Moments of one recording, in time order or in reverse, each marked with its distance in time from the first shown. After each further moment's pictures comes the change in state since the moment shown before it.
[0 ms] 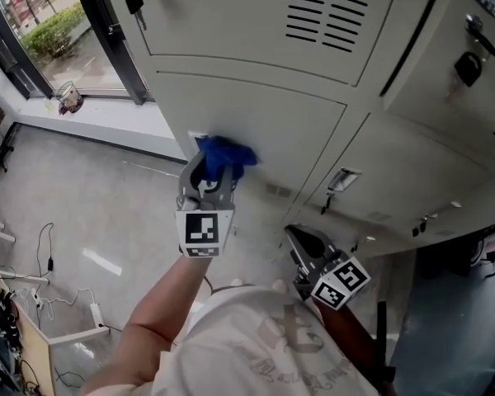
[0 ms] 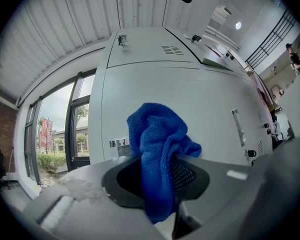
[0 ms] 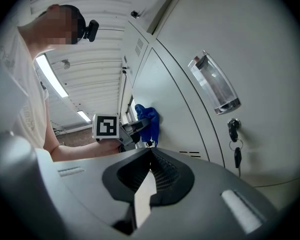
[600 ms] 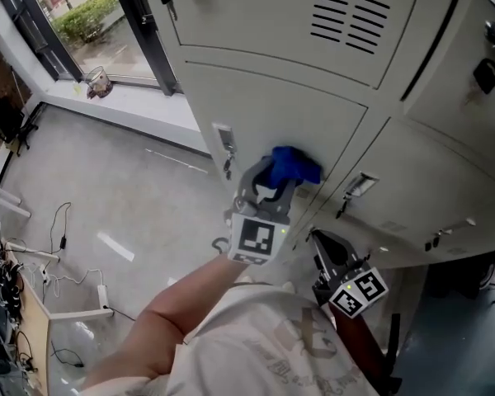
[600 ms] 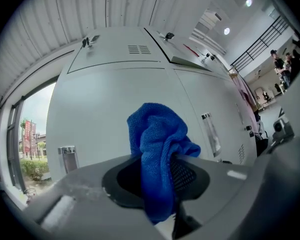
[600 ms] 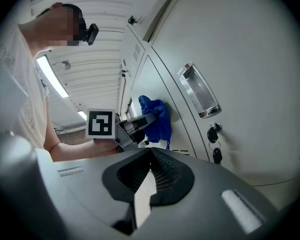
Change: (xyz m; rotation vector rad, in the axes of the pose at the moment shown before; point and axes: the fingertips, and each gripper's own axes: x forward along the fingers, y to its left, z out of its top) left arm 0.007 -0.096 0.018 0.051 -0.024 -0.162; right arm -0.029 -0.014 0.001 -0.004 0.001 -0.004
